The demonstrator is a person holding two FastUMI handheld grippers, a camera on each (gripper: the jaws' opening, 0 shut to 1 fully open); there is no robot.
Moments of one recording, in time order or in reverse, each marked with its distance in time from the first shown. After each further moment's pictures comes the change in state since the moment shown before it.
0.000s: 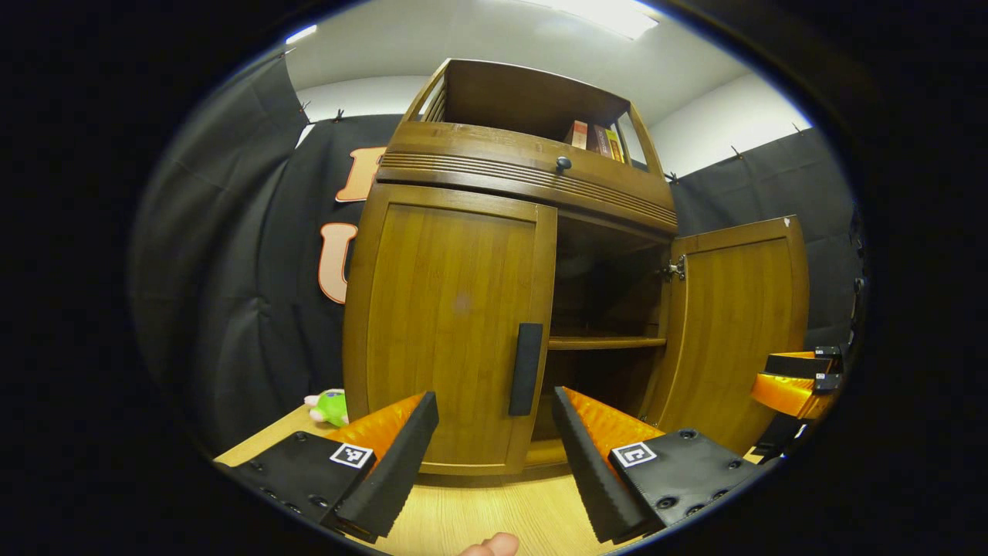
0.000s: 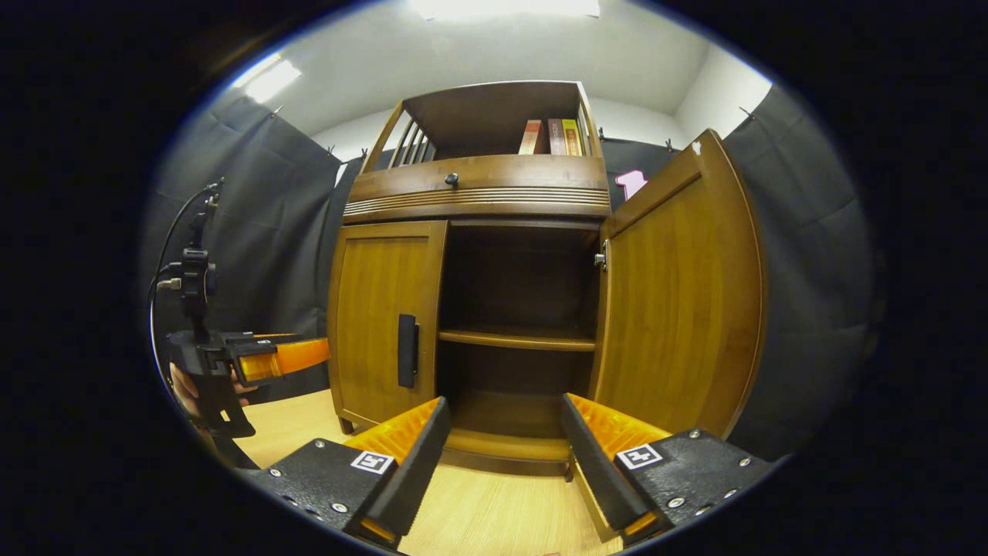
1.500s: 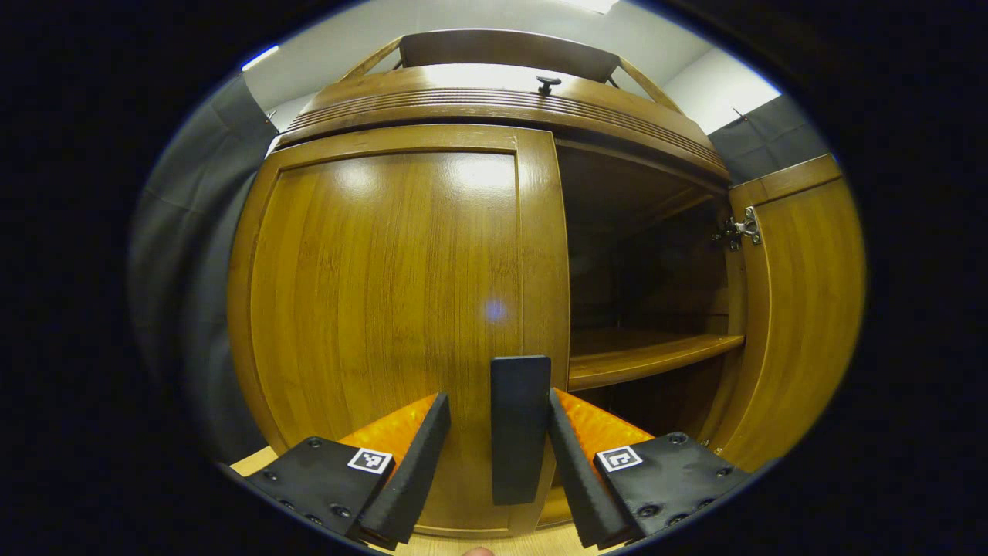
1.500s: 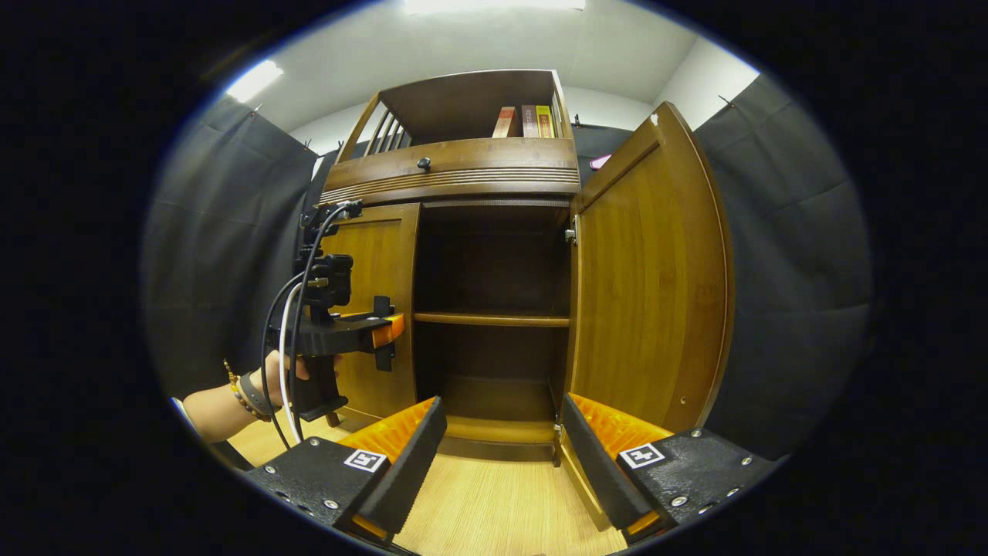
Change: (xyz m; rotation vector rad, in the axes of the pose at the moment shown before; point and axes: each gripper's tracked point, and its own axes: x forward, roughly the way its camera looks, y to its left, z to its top) left arm 0.128 -0.005 -0.016 0.120 0.005 0.052; right arm -0.012 -0.015 -0.029 0.035 0.057 -0.049
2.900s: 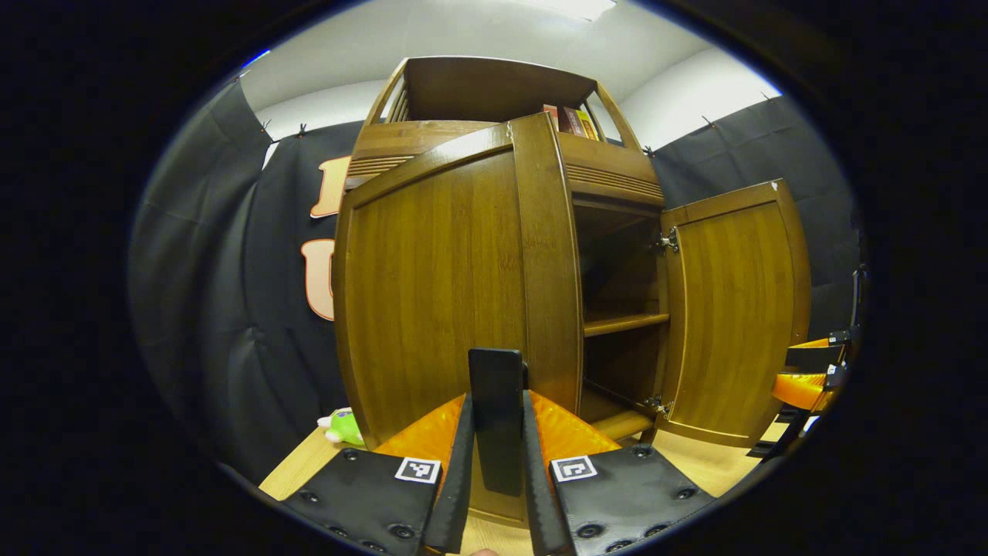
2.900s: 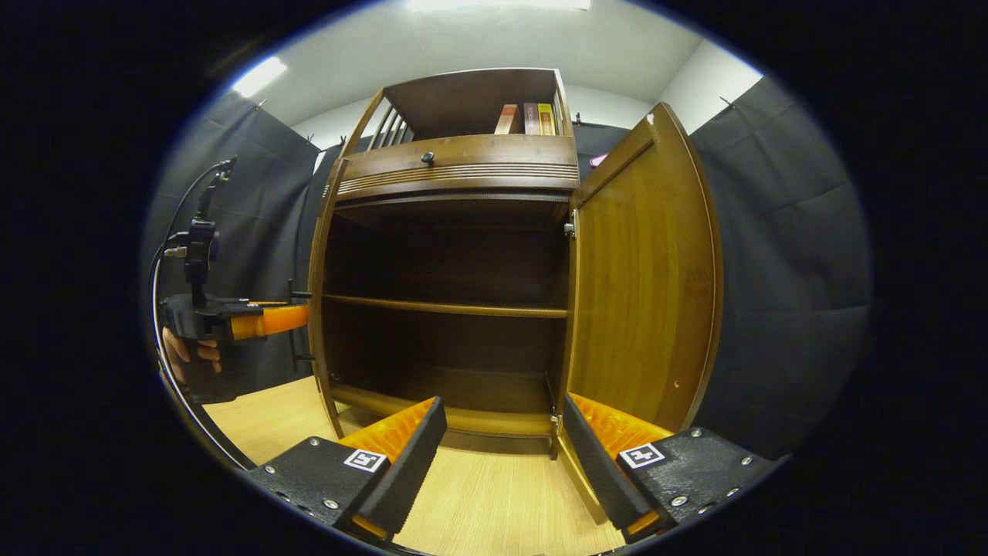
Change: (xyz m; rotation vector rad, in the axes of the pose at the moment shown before) left arm -0.168 0.048 0.015 0.016 0.025 -0.104; right arm -0.011 0.006 -0.010 -0.021 0.008 0.000
